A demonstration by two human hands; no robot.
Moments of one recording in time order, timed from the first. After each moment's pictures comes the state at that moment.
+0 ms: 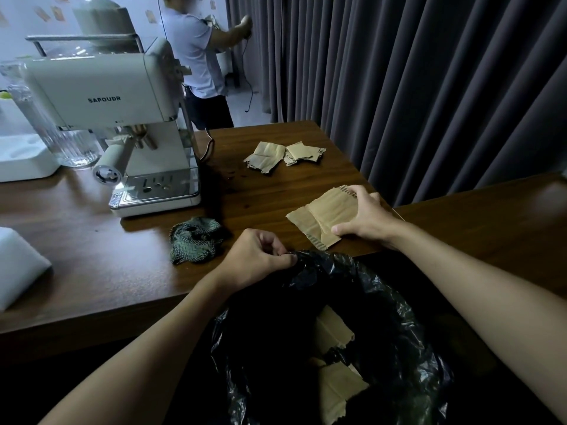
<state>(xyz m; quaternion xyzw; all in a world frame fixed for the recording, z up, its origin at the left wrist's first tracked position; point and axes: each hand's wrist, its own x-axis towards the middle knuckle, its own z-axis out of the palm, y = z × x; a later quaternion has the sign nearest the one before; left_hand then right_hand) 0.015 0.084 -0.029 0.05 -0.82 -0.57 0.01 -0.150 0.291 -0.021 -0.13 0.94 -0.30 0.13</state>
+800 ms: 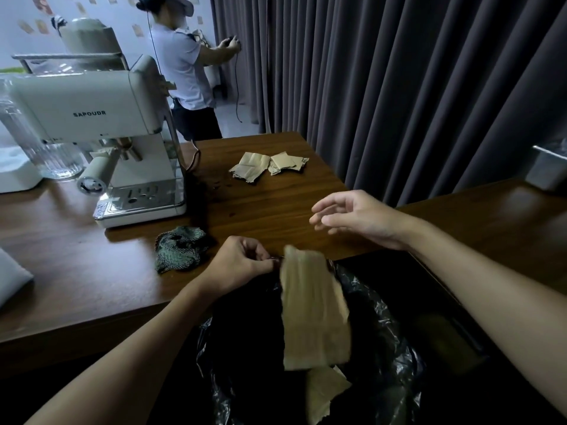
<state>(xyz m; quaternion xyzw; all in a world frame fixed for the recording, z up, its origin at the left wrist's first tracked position) 0.014 0.083 -0.032 0.04 -0.83 -0.56 0.02 -0.100 0.317 0.044 -0.28 0.78 -0.50 0.26</state>
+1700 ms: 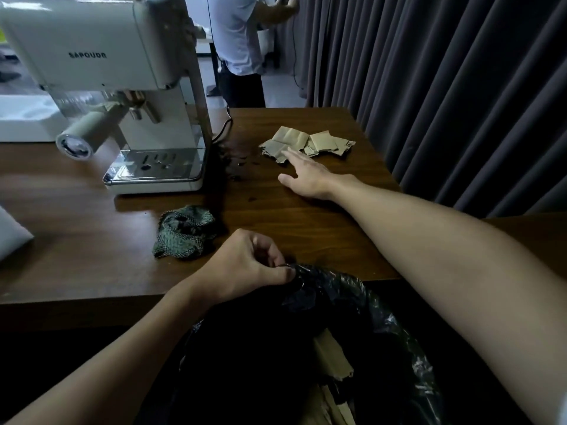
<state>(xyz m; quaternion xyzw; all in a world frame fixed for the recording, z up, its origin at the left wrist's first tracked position) 0.009 0.082 -0.031 0.07 -0.84 -0.54 0.02 -0.242 0.139 -0.030 -0.41 0.89 -0.16 0.09</state>
